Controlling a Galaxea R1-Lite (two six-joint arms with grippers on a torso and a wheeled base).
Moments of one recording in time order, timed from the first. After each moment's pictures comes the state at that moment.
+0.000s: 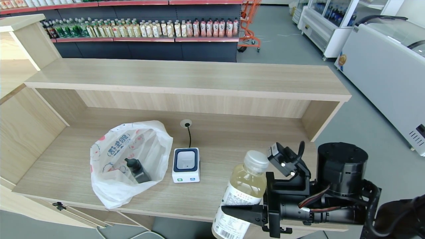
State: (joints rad) left arm 0.00 0.00 0.00 0.00 -0.02 0.00; right arm 0.72 1.77 -0.49 -1.09 0.62 0.07
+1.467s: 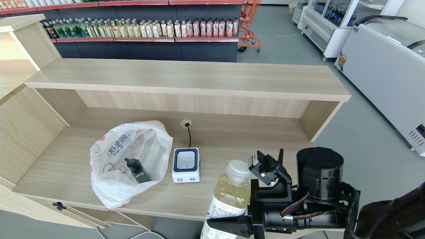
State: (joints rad) left arm 0.00 0.00 0.00 0.00 -0.02 0.00; right arm 0.79 1.83 -0.55 -1.06 0.62 0.06
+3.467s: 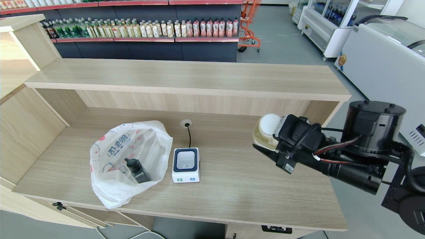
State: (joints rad) left arm 0.00 0.00 0.00 0.00 -0.02 0.00; right arm 0.61 1.63 -0.69 -0.84 0.07 -0.84
